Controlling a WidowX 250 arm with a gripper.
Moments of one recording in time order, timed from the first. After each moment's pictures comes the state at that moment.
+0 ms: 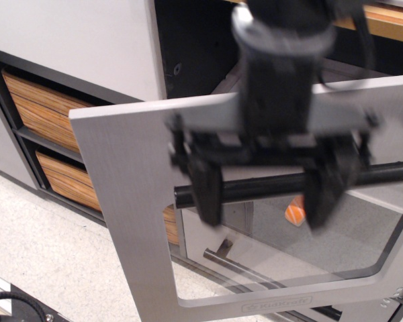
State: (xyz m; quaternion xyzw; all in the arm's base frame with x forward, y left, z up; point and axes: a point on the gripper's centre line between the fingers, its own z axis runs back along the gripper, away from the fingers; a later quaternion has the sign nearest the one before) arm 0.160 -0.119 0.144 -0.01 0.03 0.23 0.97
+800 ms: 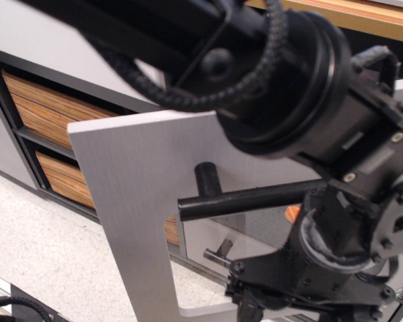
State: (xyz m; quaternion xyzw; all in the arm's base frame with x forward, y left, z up) arm 0.159 -0.139 0.044 0.05 0.02 0.21 0.98
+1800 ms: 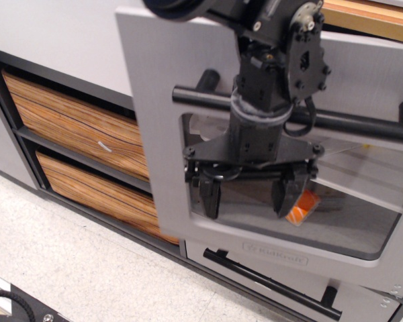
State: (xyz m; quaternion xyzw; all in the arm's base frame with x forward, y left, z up) arm 0.229 -0.068 0.066 0.02 -0.01 0.30 0.95
